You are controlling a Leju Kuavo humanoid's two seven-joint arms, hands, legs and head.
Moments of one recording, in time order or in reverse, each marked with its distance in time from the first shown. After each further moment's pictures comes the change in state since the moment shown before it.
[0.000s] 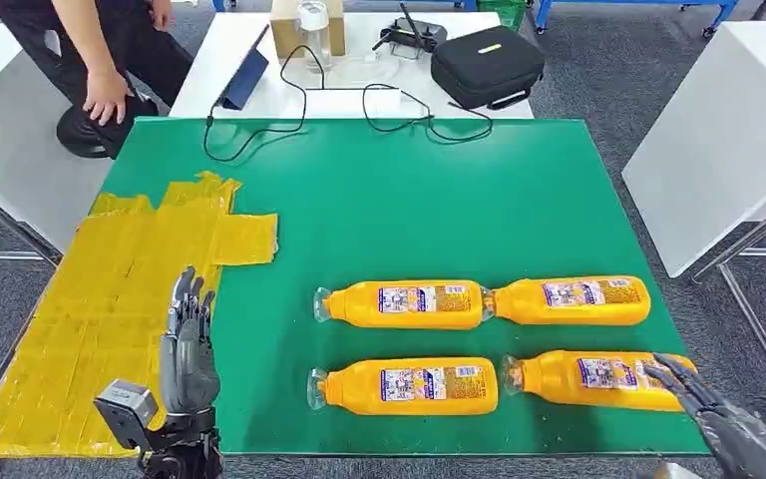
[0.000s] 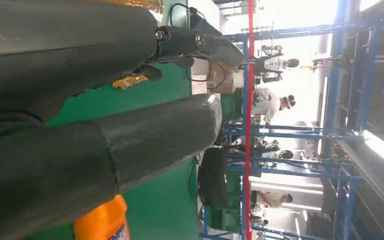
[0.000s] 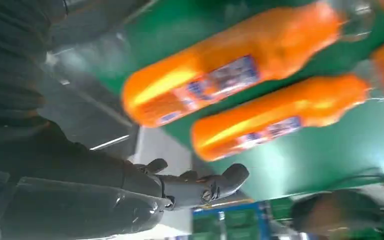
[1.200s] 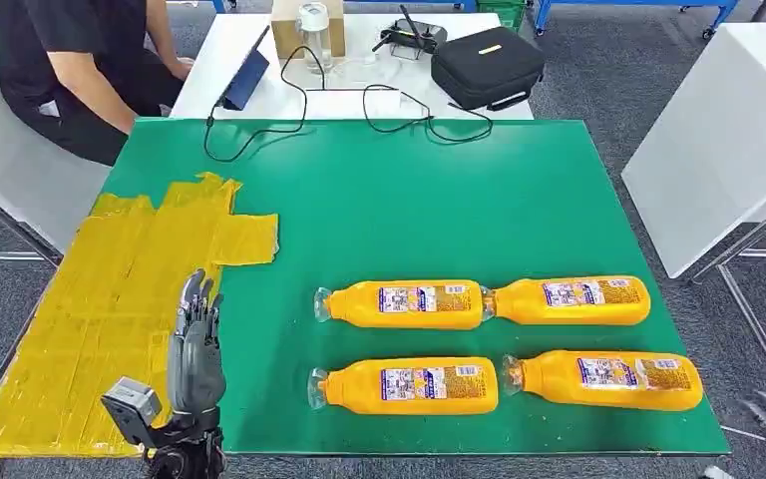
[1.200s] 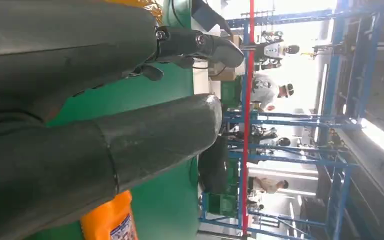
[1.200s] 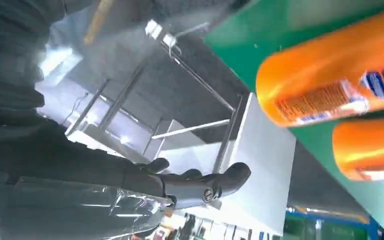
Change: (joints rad) left arm -0.032 0.025 -0.002 0.084 0.037 -0.052 -0.047; right arm -0.023 0.069 -0.190 0.002 0.359 0.044 0.007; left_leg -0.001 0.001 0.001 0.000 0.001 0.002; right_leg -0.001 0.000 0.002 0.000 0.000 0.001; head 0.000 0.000
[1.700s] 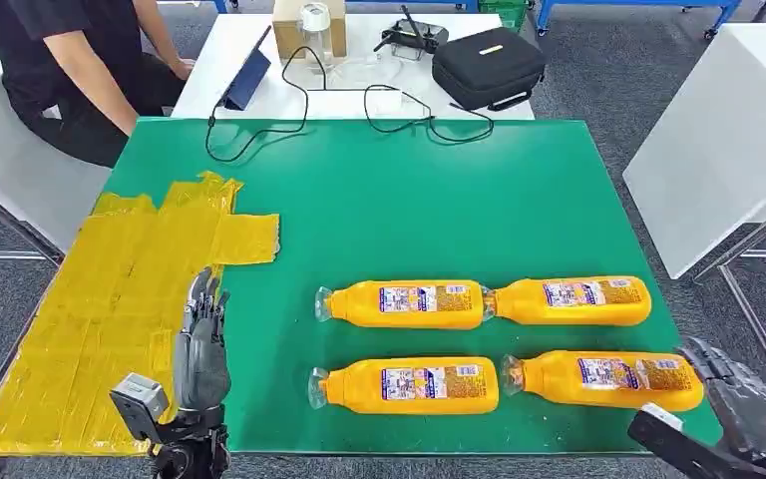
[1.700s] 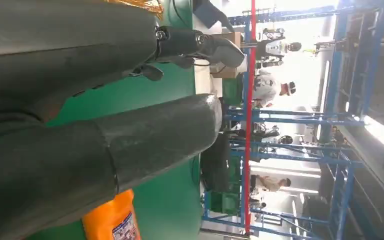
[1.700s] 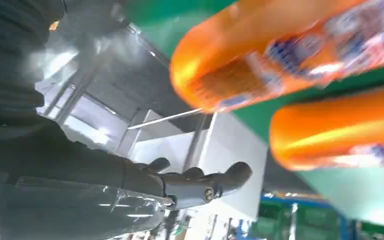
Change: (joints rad) left arm -0.016 0.003 -0.015 0.024 0.000 0.017 0.000; right arm -0.144 -0.189 0.369 0.268 -0.095 -0.238 0.234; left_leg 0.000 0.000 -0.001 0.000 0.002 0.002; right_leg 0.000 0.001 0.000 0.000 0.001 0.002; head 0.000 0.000
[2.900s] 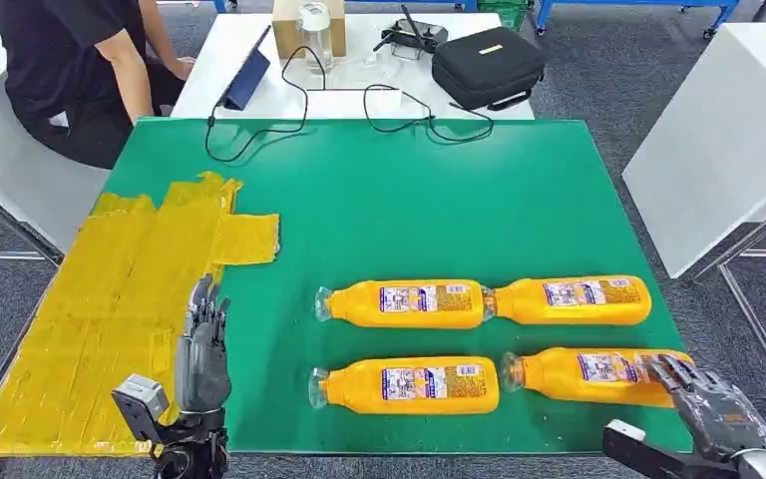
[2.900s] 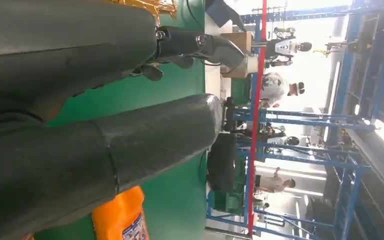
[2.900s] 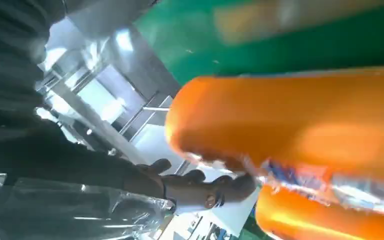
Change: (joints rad) left arm -0.009 0.014 0.001 0.058 0.040 -0.012 -0.020; right arm -0.035 -0.170 0.227 0.121 0.108 -0.014 0.151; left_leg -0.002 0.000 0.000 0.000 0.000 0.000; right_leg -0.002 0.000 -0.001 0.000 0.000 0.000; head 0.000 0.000
